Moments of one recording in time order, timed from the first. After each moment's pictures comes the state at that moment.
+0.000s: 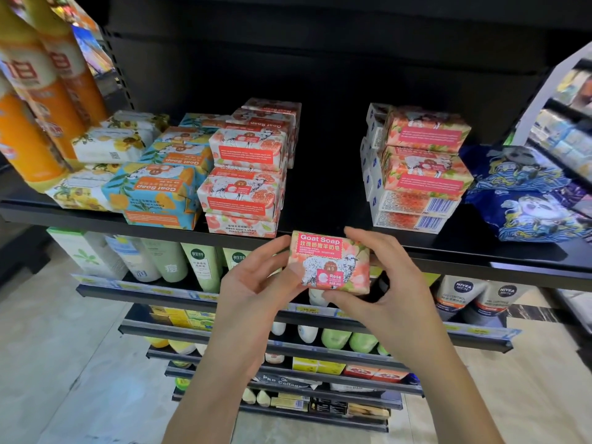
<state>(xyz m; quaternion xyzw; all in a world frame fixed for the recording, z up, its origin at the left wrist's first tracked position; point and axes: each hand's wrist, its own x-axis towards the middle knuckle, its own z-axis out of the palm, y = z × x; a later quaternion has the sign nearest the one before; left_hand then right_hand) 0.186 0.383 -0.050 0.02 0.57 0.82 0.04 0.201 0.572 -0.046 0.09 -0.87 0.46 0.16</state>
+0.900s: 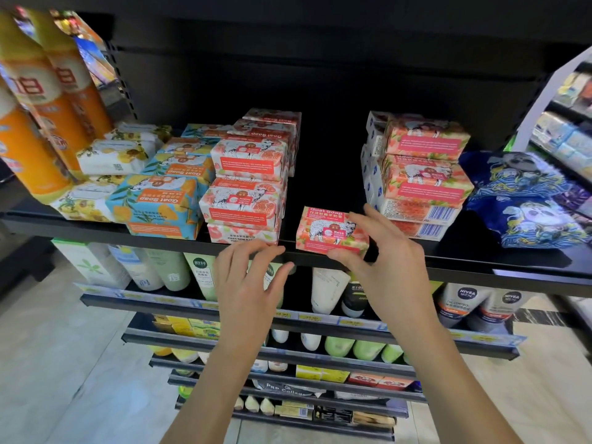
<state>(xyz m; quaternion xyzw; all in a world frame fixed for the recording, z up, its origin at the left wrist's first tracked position) 0.123 0.373 -0.117 0.15 0.83 0.28 -0.45 0.158 0.567 -0.028 0.01 -0.92 0.33 0.20</state>
